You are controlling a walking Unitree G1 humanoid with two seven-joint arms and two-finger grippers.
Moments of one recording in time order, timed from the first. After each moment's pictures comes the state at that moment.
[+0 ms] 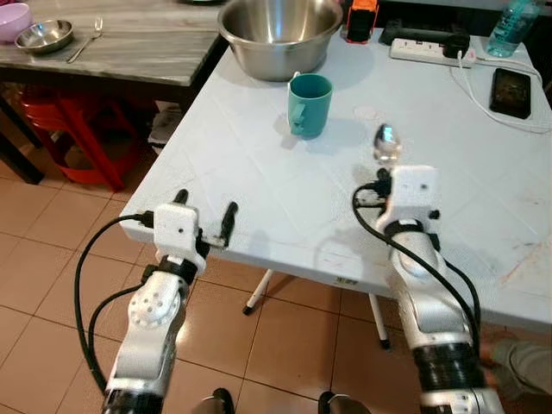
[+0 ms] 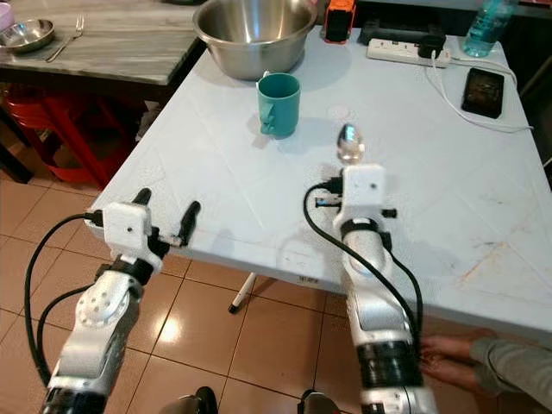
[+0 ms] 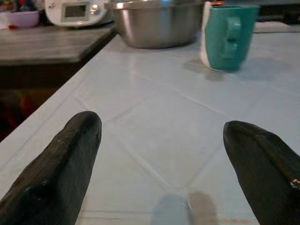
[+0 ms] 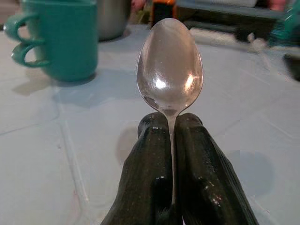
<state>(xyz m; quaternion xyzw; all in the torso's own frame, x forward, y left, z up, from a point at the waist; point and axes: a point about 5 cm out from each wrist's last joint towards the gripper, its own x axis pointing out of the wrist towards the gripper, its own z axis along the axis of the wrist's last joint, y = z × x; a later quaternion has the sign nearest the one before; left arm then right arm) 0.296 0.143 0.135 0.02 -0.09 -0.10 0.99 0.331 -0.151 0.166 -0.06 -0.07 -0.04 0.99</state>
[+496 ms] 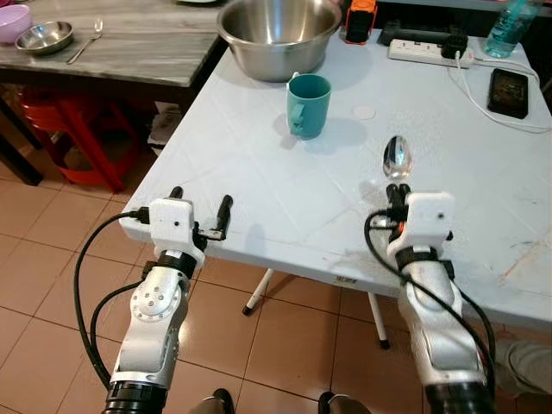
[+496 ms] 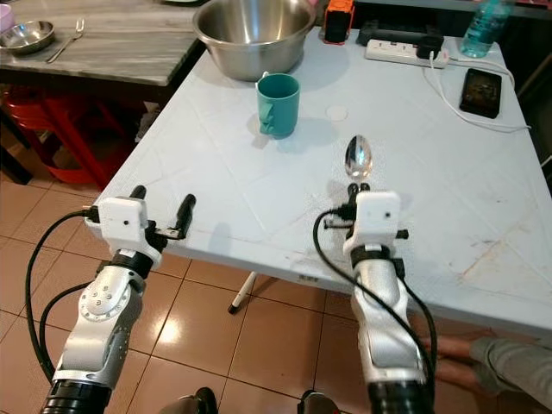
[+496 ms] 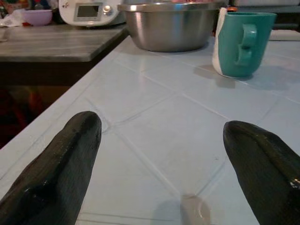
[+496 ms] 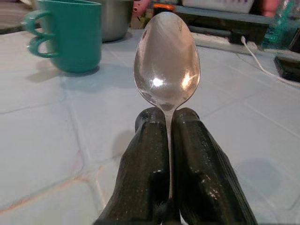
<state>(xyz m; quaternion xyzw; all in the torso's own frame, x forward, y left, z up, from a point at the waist) 0.300 0.145 0.135 0.00 -0.09 -0.07 0.99 0.301 -0.160 0.149 -0.06 -0.10 -0.02 0.99</state>
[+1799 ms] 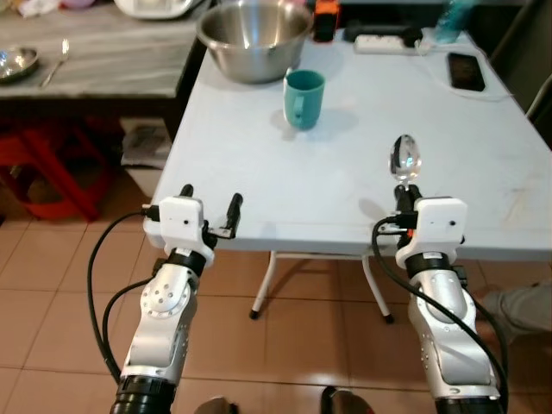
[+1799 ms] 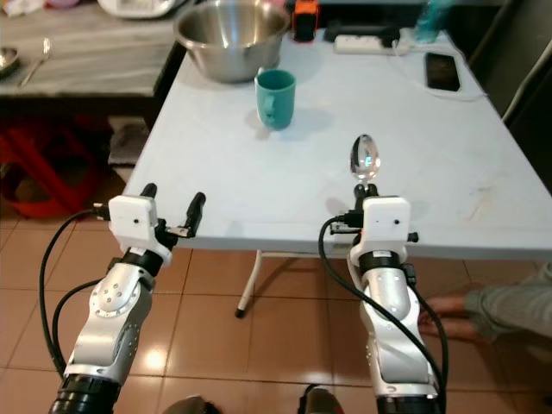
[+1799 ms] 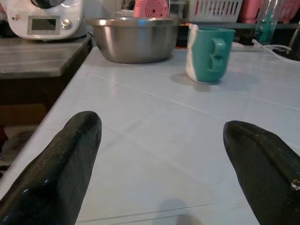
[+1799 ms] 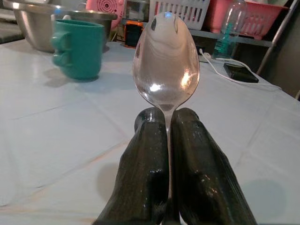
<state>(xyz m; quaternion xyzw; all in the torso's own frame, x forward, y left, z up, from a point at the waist) 0.305 0.132 0.137 -0.01 -0.10 -0.10 0.99 0.291 -0.165 0.154 -0.06 -0.11 -0.02 0.99</state>
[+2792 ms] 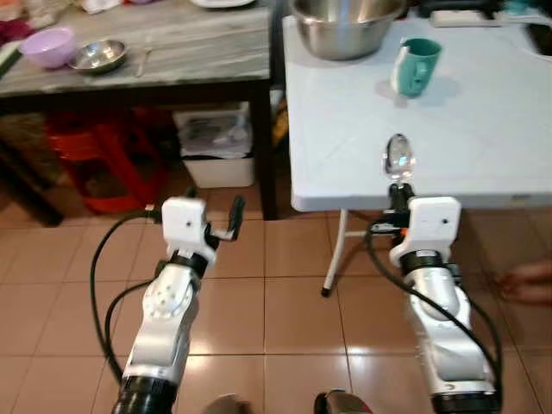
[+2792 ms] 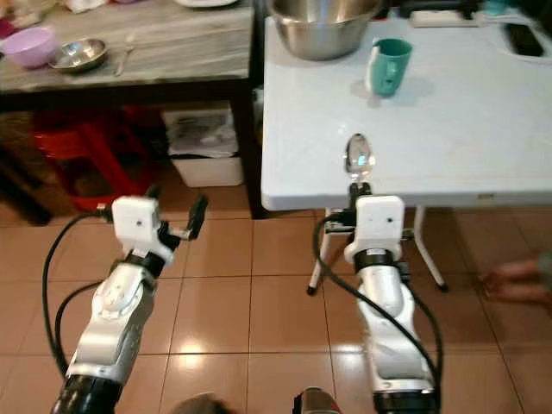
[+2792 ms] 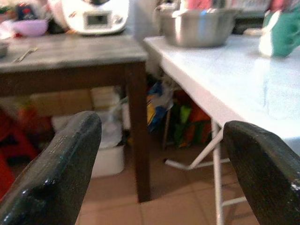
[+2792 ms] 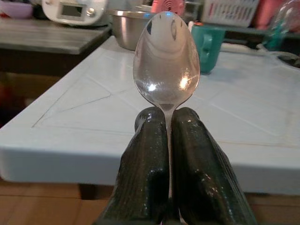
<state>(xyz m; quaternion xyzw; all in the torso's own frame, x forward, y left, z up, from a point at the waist) 0.306 0.128 0.137 -0.01 -0.10 -0.11 0.99 0.295 -0.163 0.153 -0.07 -0.11 -0.02 0.99</state>
